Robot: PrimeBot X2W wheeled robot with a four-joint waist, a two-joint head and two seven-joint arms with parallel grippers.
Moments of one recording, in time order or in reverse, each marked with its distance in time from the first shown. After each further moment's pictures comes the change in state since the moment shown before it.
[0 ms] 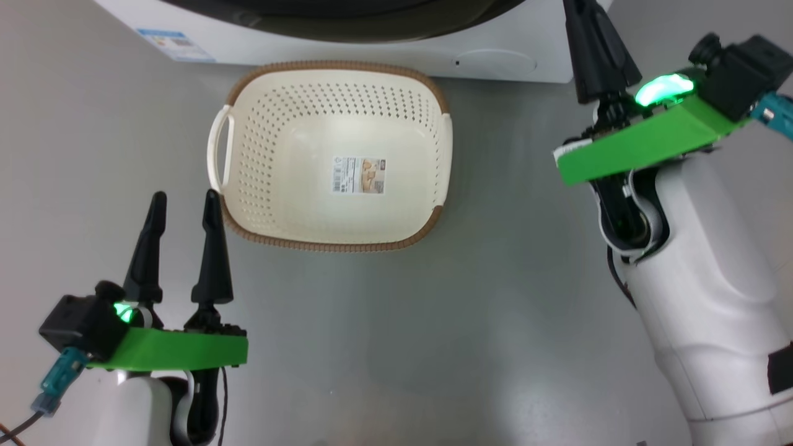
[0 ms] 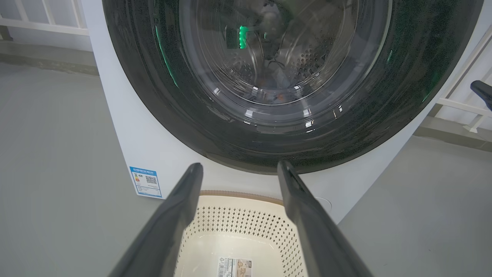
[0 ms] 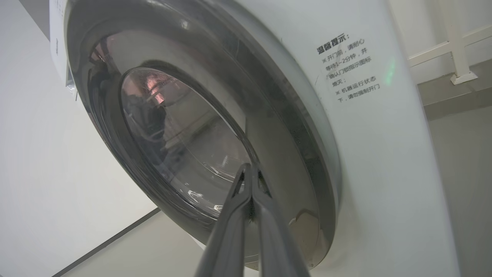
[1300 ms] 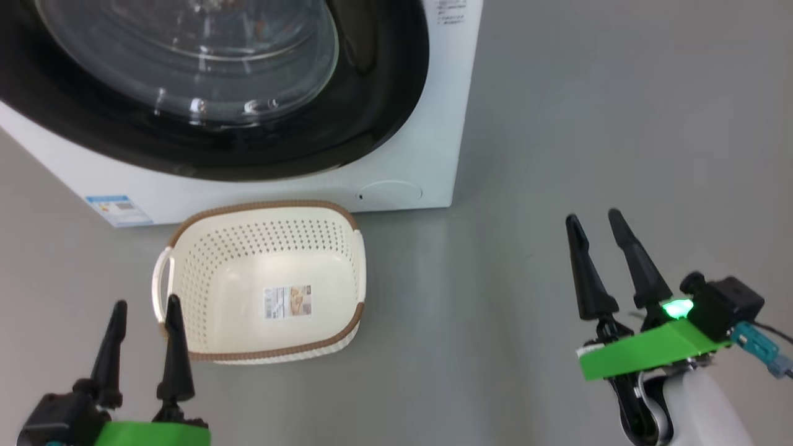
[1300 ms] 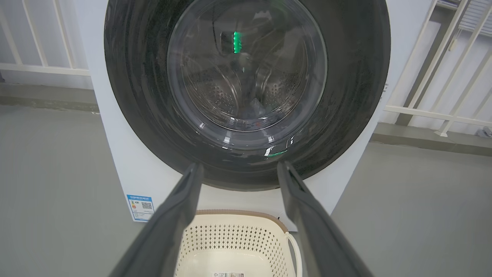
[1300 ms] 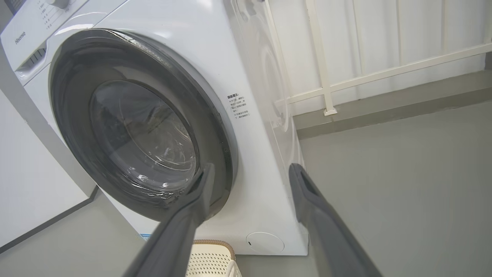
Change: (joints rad) left arm 0.237 0.006 0.139 -0.014 0.122 -0.008 -0.002; right arm 0.590 0.074 -0.180 -0.207 -0.218 0.000 0.000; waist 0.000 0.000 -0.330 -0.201
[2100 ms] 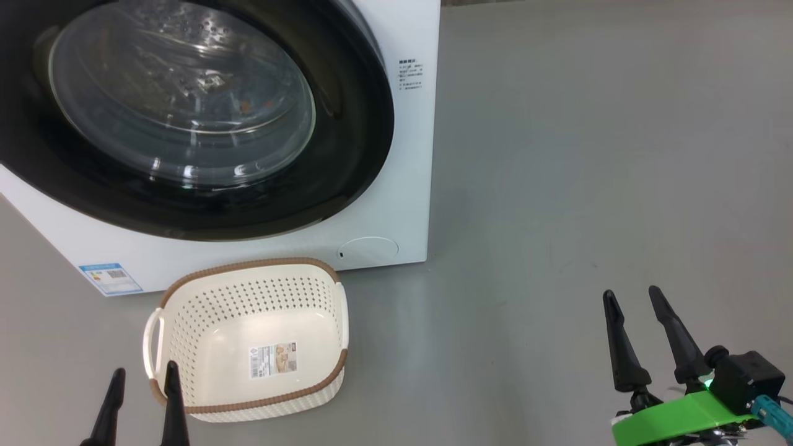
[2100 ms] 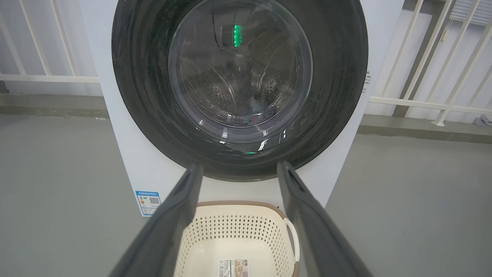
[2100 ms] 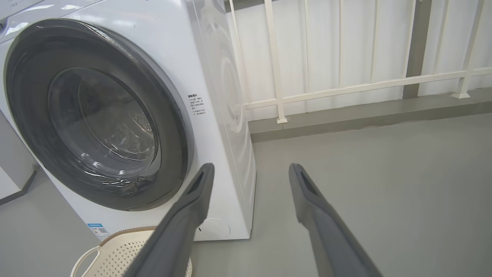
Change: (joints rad) left arm 0.159 0.003 0.019 -0.008 0.048 0.027 0.000; right arm 0.218 0.014 -0.123 -0.057 -0.160 0.000 0.000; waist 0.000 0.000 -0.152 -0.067
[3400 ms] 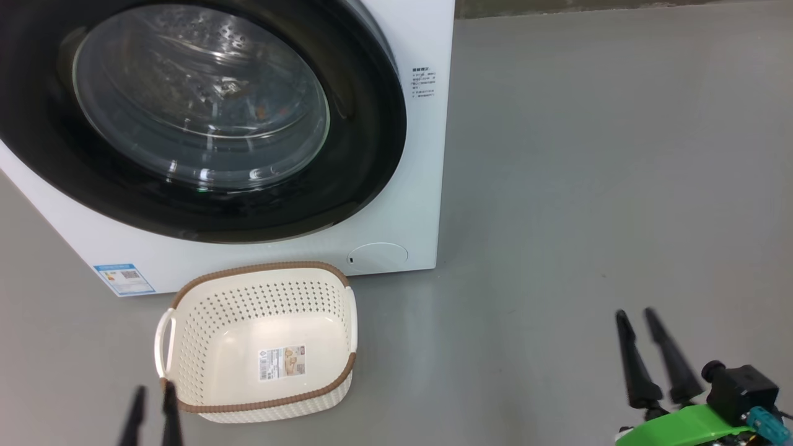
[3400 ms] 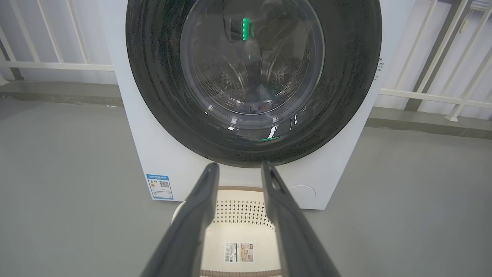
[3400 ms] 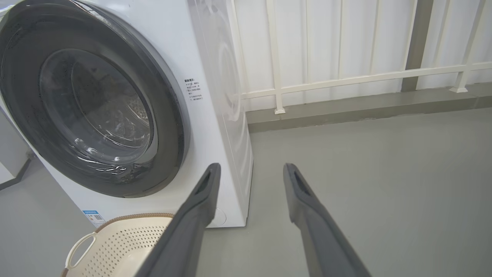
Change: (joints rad) left arm 0.028 -0.007 -0.015 0.021 0.005 0.026 0.001; right arm 0.025 0.004 -0.029 0.043 -0.035 0.000 0.001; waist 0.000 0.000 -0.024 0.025
